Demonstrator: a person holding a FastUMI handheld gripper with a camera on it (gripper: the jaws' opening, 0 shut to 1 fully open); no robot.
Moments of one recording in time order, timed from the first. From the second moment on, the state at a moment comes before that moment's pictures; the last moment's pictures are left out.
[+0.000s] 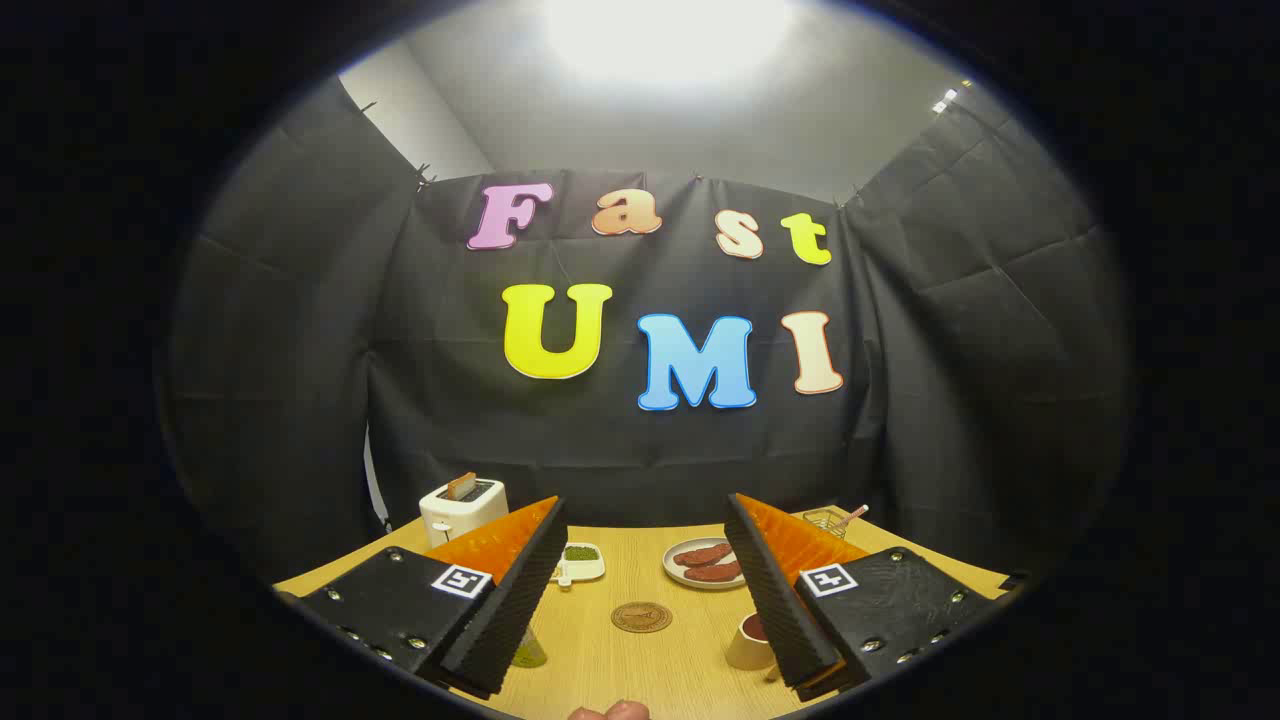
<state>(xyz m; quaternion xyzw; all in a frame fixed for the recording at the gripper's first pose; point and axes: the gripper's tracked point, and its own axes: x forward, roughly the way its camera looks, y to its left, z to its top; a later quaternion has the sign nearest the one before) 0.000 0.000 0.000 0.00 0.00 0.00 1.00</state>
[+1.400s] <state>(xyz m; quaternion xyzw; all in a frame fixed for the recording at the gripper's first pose) 0.018 0.064 -0.031 0.00 -0.01 0.04 1.00</state>
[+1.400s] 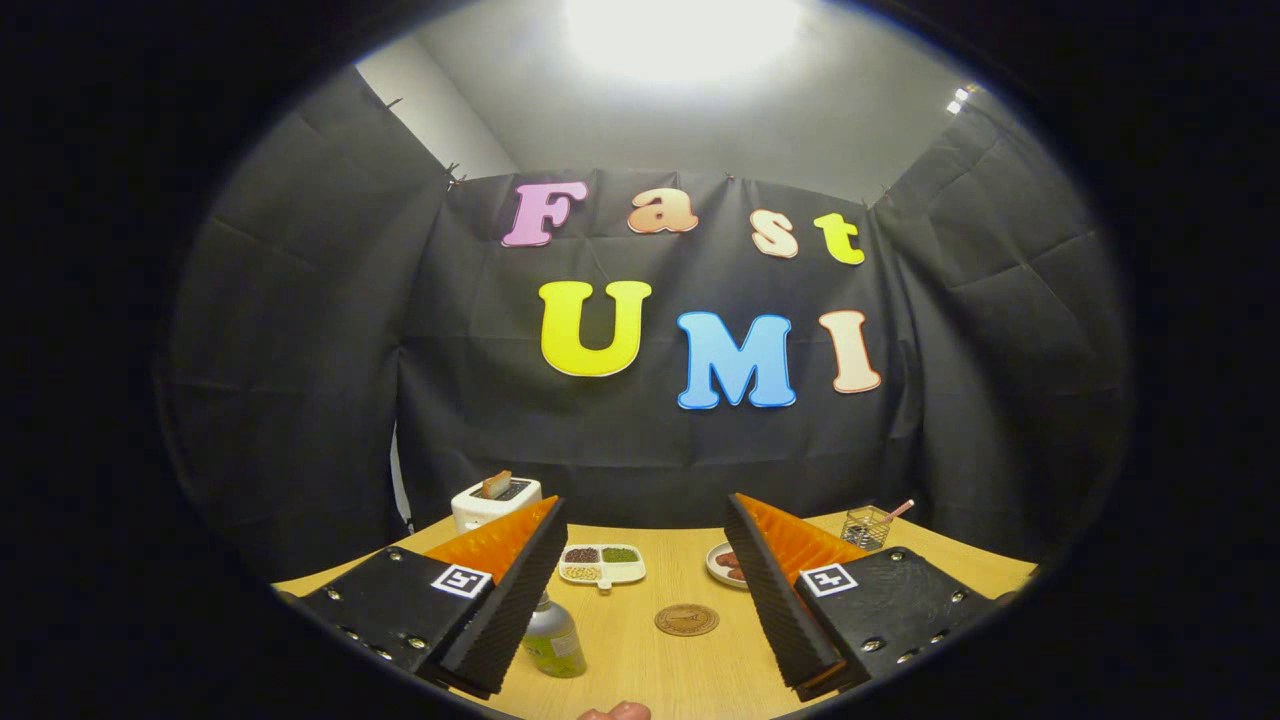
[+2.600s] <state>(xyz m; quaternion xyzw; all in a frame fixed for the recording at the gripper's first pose) 0.056 0.160 -0.203 0.01 0.16 0.06 0.99</state>
